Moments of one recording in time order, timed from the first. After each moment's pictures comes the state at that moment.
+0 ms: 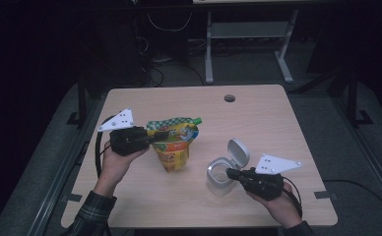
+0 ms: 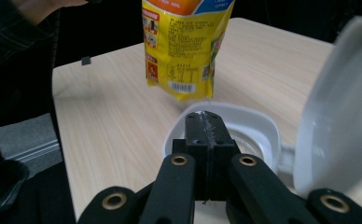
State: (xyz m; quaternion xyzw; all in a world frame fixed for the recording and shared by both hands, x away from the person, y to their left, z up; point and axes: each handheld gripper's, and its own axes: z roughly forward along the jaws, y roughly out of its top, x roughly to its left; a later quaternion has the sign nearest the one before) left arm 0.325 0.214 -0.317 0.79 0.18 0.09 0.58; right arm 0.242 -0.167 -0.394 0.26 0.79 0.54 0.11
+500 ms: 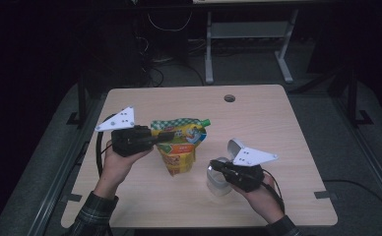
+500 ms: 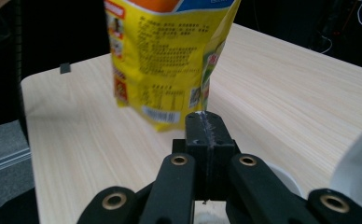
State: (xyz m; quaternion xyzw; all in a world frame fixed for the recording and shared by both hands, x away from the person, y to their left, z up) left arm 0.312 0.200 -0.296 0.78 0.14 0.07 0.60; right arm 0.260 -0.120 -0.385 0.28 0.79 0.53 0.14
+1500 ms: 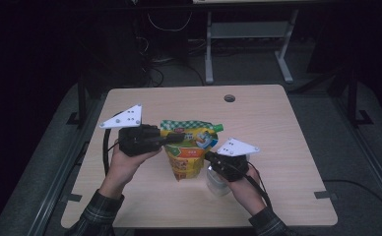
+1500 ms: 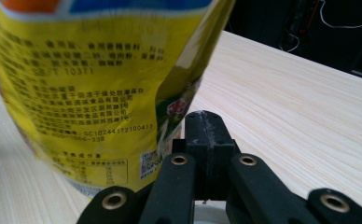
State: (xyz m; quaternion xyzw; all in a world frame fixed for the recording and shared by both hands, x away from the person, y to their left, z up) left arm 0.308 0.180 -0.284 0.77 0.10 0.03 0.63; right arm 0.281 -0.089 -0.388 0.32 0.78 0.51 0.18
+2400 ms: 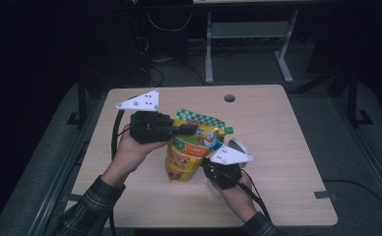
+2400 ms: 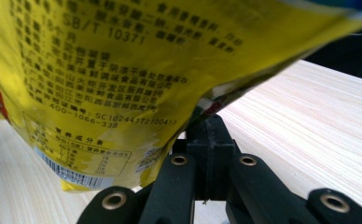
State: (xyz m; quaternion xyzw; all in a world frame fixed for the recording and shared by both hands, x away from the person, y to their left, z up) left arm 0.319 0.149 -0.249 0.81 0.10 0.02 0.58; right arm 0.264 -0.070 -0.394 0.31 0.77 0.53 0.18
